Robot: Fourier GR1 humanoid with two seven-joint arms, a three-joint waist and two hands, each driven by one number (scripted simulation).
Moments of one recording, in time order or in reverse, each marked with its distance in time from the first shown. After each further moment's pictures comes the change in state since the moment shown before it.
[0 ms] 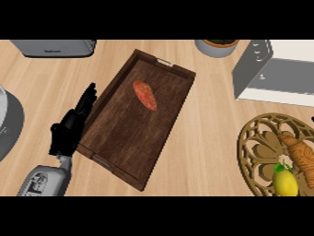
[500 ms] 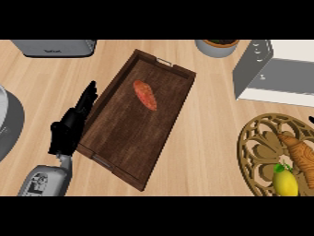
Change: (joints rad) left arm -0.002 -0.028 0.022 -0.037 -0.036 -0.021 0.036; right arm -0.046 0.051 -0.022 0.099 0.131 0.027 -0.066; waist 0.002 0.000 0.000
